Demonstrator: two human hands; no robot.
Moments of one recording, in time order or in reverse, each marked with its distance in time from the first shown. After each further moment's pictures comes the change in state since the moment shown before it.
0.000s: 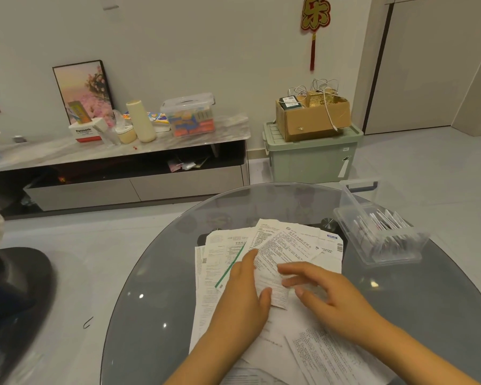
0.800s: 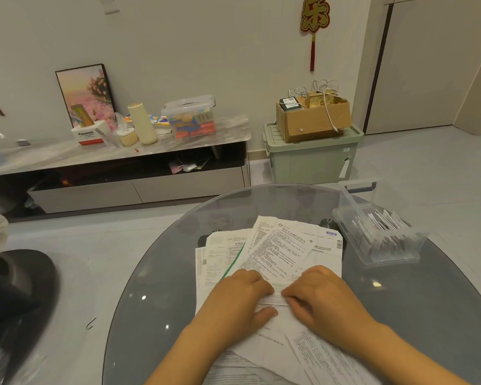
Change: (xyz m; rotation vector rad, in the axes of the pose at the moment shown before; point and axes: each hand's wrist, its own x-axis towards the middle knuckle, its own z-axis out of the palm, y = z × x) left_hand 0.008 -0.013 -0.016 0.507 -0.167 0.385; right_hand 0.010 0.028 0.017 -0.667 0.064 -0.284
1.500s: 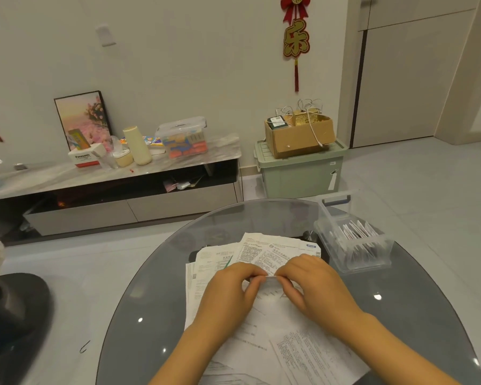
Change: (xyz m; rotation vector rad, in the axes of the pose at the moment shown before) left_hand 0.018 0.026 -0.014 -0.361 0.314 -0.156; right_hand 0.006 0.006 -0.030 0.014 0.297 0.036
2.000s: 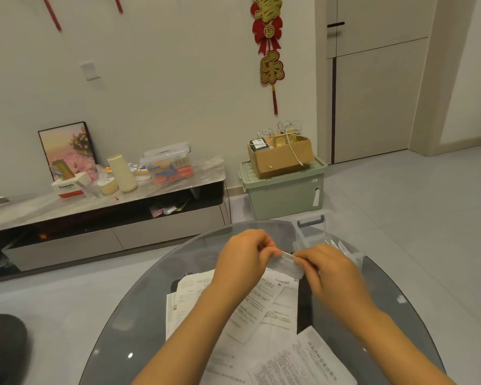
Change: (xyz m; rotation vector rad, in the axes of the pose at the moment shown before) left_hand 0.080 0.081 -0.006 0.067 0.005 0.065; right_hand 0.008 0.036 -0.058 0.002 0.242 0.255
